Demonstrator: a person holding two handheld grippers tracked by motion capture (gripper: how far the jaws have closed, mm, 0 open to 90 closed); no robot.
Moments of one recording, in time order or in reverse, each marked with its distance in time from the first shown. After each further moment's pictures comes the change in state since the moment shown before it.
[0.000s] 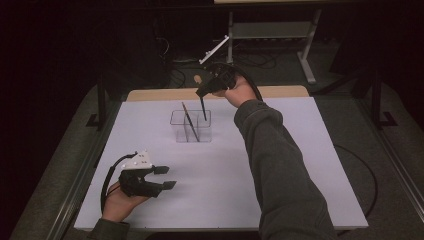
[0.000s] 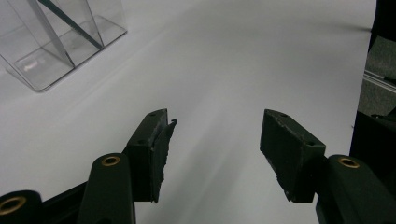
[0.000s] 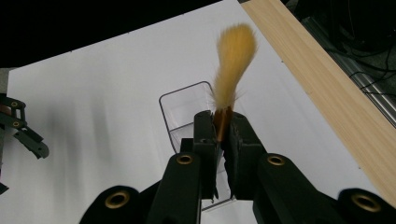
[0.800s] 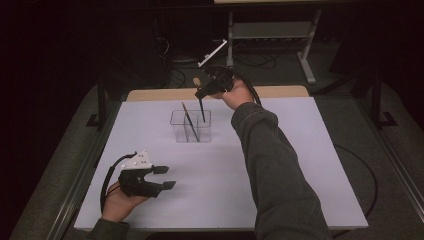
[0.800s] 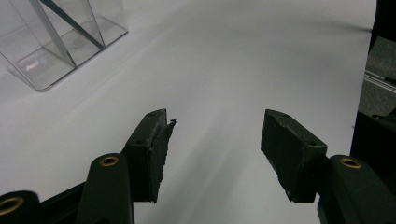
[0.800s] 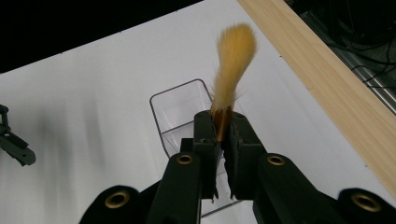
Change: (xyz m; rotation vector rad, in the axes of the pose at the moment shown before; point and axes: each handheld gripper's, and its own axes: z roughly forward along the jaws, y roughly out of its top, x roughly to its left) left arm 0.000 -0.001 -0.001 0.003 0.001 -0.002; right arm -0.006 -0.004 0.015 -0.001 -0.006 0.021
